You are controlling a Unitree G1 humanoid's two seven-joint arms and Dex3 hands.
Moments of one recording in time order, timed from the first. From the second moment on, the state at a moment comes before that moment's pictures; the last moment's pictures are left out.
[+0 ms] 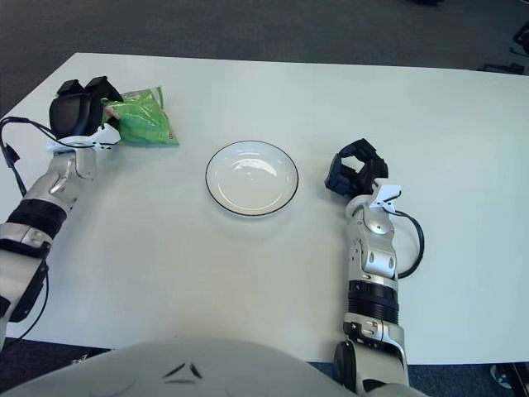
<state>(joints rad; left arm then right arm) -0.60 0.56 -0.27 0.64 0.63 -0.16 0.66 -0.15 -0.09 -0.30 0.08 0.13 0.07 -0.08</state>
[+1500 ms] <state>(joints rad) -0.72 0.39 -0.22 0.20 0.64 -0.14 0.31 -0.16 -0.10 -0.29 0.12 0.13 0.00 -0.07</state>
